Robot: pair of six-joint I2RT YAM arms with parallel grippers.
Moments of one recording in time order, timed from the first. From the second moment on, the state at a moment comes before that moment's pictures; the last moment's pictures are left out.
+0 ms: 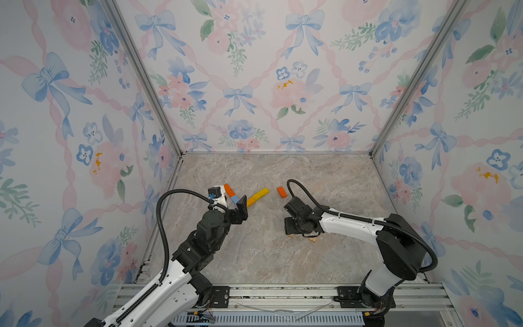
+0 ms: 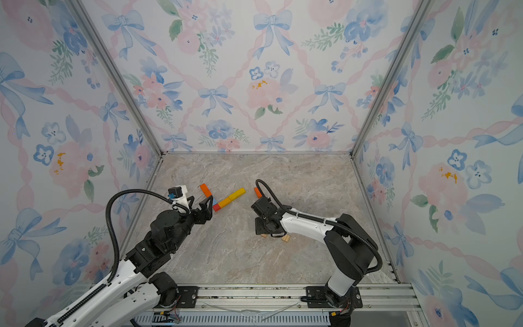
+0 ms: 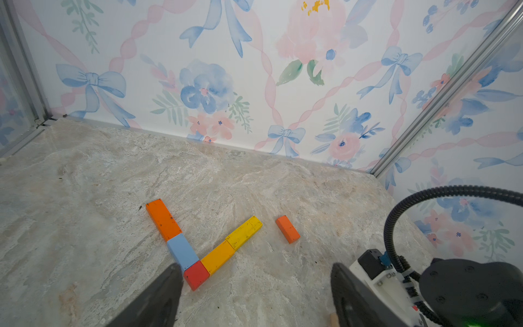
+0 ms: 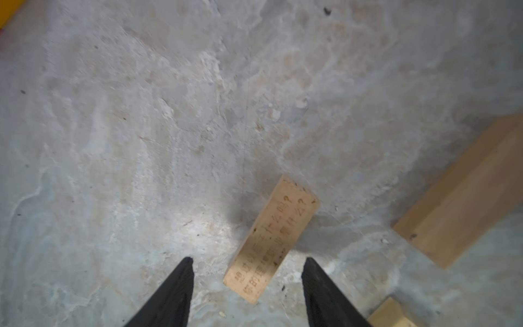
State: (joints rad) left arm -0.65 0.69 0.58 -0.11 -0.41 -0.42; right arm 0.85 1.69 1.02 -0.55 0.11 0.70
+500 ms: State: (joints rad) left arm -0.65 0.77 0.58 -0.11 -0.38 -0.42; right arm 0.86 1.72 1.01 -0.53 0.14 0.76
